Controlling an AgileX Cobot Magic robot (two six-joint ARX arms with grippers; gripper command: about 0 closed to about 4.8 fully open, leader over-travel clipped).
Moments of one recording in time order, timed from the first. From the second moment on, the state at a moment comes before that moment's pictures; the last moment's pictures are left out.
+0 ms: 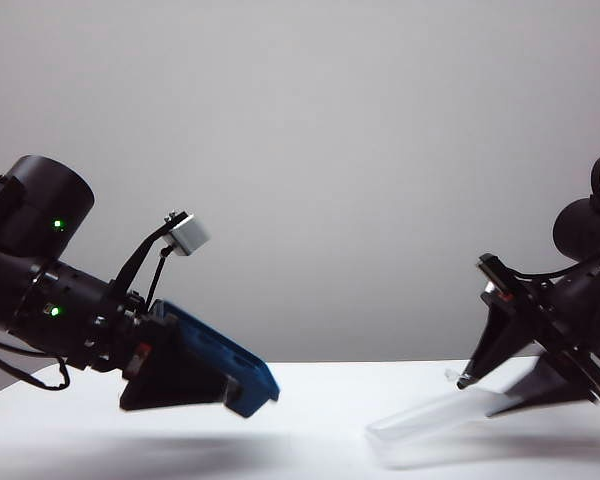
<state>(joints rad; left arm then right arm) -0.34 1.90 0.59 0.67 0.73 0.50 0.06 2.01 1.01 -0.27 -0.82 0.21</state>
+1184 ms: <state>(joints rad) -0.34 1.49 0.59 0.41 0.48 0.55 0.02 1.83 1.01 -0.40 -0.53 0.10</state>
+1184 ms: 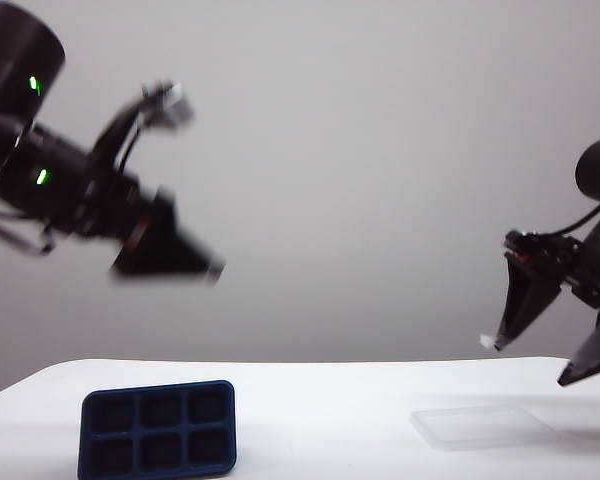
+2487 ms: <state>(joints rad) -0.34 0.95 0.60 -0.08 0.05 0.30 0.07 1.45 1.01 -0.61 -0.68 0.03</state>
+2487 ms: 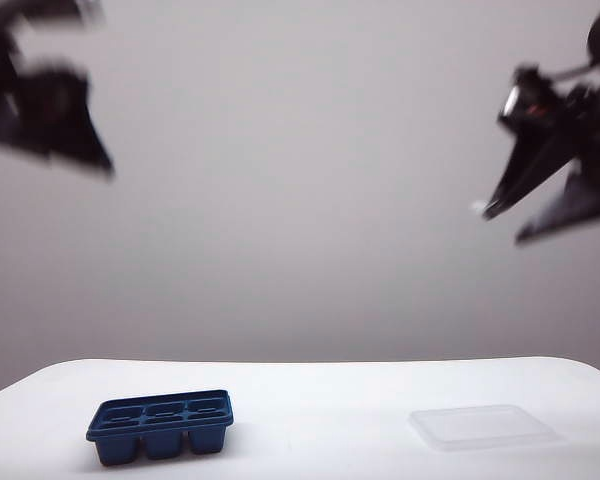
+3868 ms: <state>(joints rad) -0.34 0.00 0.33 -0.22 -0.19 -0.02 0.07 0.00 0.30 -0.18 -0.05 0.21</state>
